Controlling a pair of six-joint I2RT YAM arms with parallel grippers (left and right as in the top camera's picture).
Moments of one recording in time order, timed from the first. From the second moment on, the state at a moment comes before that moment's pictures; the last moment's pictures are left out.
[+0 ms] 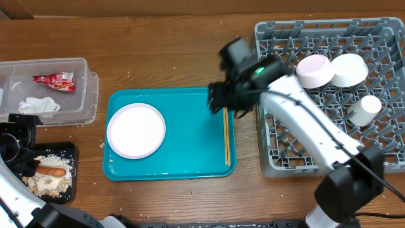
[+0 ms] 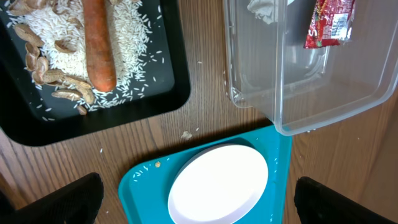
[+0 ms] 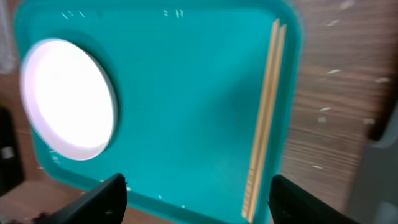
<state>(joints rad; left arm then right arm) 0.89 1.49 1.42 -1.26 0.28 -0.64 0.55 1.81 1.62 -1.07 -0.21 0.52</state>
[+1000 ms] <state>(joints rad) 0.89 1.49 1.42 -1.26 0.28 -0.64 0.62 1.83 1.21 -0.72 -0.20 0.59</state>
